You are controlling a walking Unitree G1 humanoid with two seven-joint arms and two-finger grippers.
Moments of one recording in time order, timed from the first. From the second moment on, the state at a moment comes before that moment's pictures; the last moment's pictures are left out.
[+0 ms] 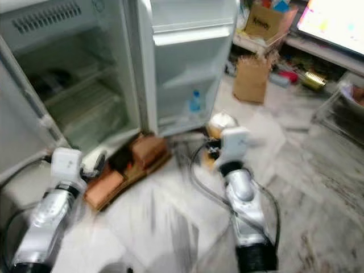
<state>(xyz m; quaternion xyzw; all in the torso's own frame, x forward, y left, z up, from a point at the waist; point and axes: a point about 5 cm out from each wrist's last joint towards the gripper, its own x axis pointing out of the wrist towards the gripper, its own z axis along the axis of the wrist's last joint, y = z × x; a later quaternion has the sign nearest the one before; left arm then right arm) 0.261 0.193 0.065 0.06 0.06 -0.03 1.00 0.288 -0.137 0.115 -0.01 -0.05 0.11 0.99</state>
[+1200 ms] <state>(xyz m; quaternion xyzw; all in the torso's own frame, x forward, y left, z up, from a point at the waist) 0.272 0.182 0.074 0.06 0.05 -0.05 1.00 0.289 -0.136 0.115 -0.02 -0.05 0.13 0.99</state>
